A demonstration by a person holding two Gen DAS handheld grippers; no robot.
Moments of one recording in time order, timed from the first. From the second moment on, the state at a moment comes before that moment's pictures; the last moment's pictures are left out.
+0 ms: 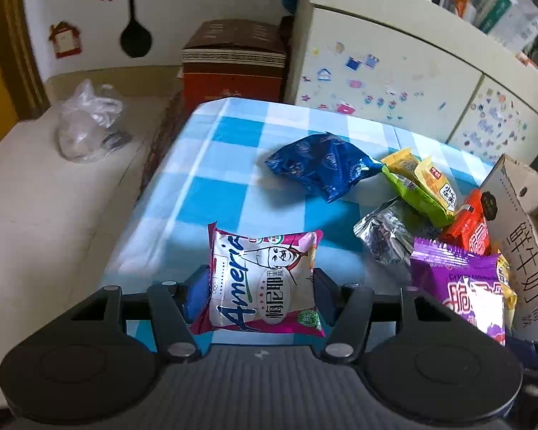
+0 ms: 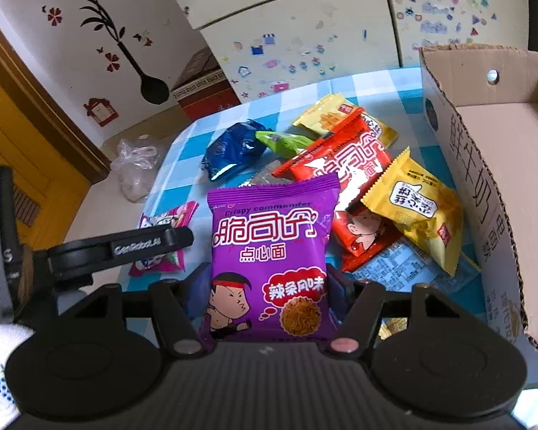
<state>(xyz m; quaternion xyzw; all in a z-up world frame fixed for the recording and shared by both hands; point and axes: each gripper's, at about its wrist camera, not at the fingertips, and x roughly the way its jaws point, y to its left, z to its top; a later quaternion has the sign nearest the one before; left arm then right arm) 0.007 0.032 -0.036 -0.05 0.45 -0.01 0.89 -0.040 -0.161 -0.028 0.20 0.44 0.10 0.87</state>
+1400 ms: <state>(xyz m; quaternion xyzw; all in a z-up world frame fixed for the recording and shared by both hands) -0.057 -0.058 0.046 -0.05 0.38 -0.09 0.92 -0.087 -0.250 0.049 0.23 0.35 0.01 0.91</state>
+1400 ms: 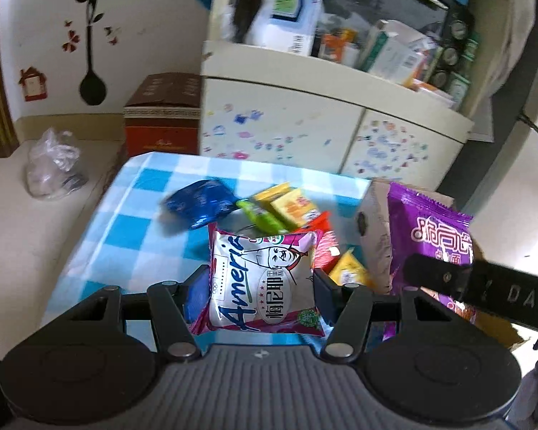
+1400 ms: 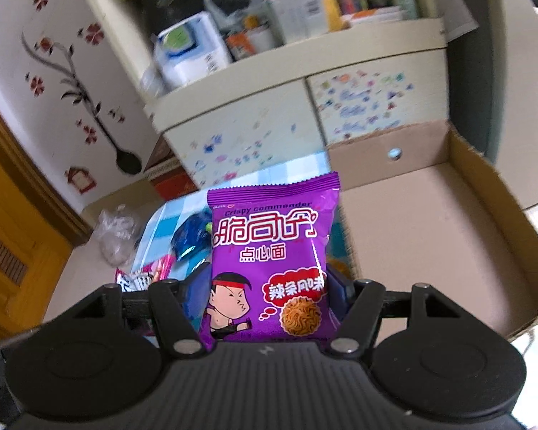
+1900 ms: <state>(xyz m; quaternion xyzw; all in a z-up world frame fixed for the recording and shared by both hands) -0.047 -0.145 0.053 -0.06 0.39 -0.18 0.90 -0.116 -0.349 0.062 0.34 0.30 -0.09 0.88</state>
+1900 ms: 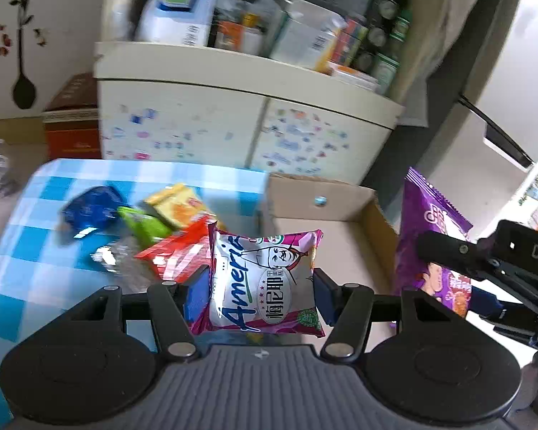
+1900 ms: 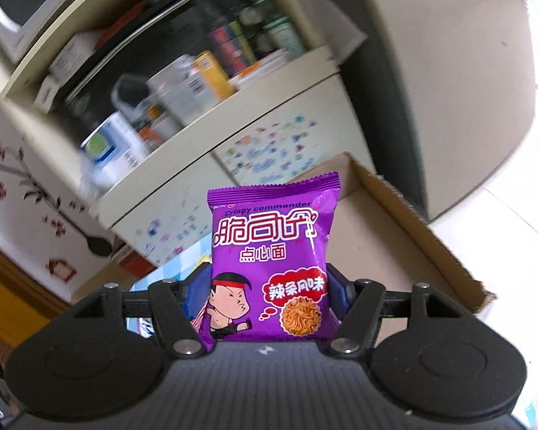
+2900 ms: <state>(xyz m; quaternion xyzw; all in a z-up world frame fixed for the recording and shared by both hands) -0.036 -0.173 0.048 -0.04 0.41 -0.22 0.88 -0.123 -0.383 0.051 0.42 0.28 -0.14 0.85</state>
